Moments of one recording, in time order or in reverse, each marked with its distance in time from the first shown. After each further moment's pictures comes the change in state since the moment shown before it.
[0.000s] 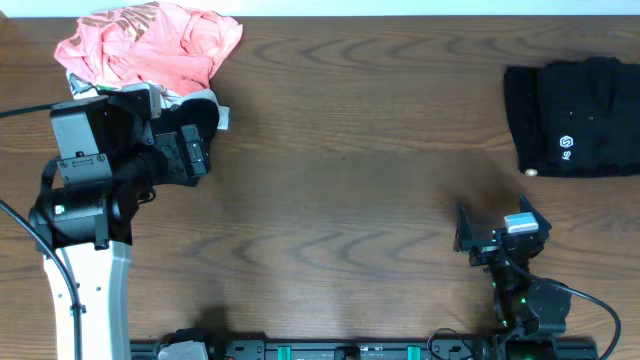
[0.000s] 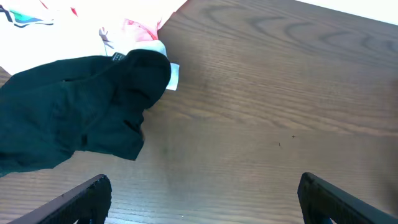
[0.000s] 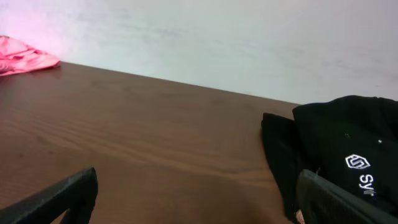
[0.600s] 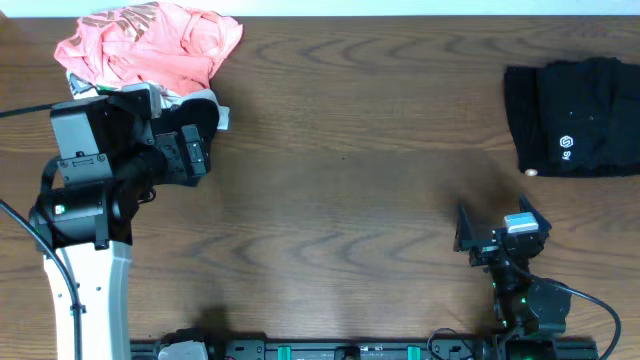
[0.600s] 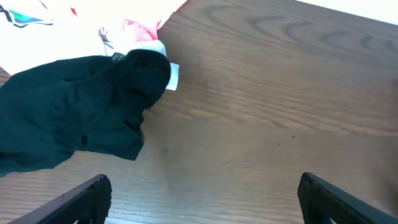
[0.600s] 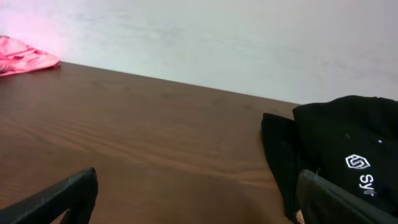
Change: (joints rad) left arm -0.001 0.000 0.000 0.000 0.000 0.000; right arm 0.000 0.000 0.000 0.000 -0.002 0.000
